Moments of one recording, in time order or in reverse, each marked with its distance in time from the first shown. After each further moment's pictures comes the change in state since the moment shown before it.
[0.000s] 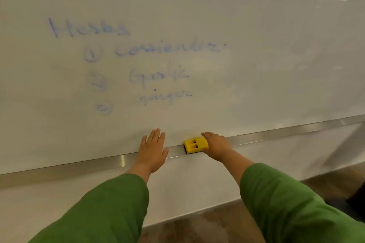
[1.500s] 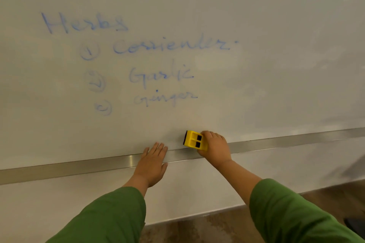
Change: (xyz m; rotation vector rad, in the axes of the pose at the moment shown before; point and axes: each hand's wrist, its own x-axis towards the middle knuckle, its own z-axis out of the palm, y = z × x) left_hand 0.004 -0.012 0.040 0.083 -0.107 0.027; right_hand 0.032 -0.003 0.024 0.242 0.332 -0.068
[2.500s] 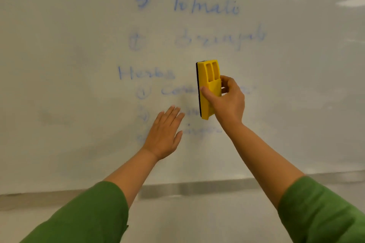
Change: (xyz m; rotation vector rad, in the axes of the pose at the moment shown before) left_hand -0.020 -0.051 -0.187 0.041 0.721 0.222; right_hand 0.035 -0.202 -0.199 0.692 0.656 0.028
